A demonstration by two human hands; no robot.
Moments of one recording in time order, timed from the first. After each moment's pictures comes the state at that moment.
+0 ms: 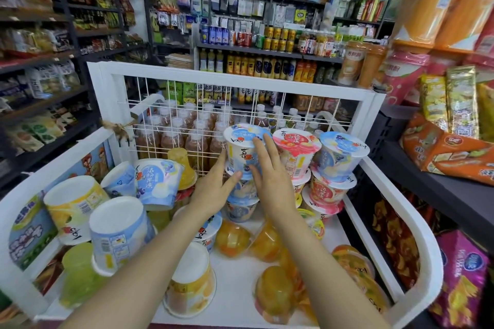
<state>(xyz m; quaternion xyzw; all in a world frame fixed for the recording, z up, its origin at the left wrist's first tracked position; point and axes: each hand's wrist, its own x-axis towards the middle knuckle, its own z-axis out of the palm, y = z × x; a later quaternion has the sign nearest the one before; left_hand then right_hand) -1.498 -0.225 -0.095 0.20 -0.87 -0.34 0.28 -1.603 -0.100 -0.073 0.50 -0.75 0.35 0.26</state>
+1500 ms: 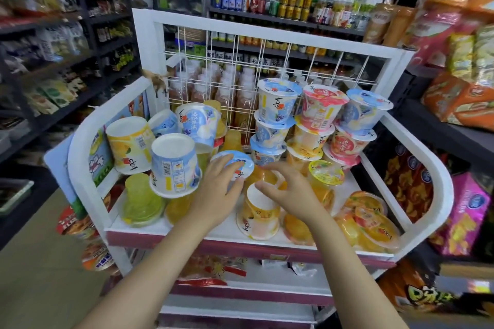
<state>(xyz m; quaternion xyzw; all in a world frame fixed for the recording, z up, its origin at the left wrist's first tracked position) -1.358 -0.170 -0.145 0.21 -0.88 -0.31 0.28 -1.500 -0.026 -0.116 0.46 -0.80 0.38 -0.09</state>
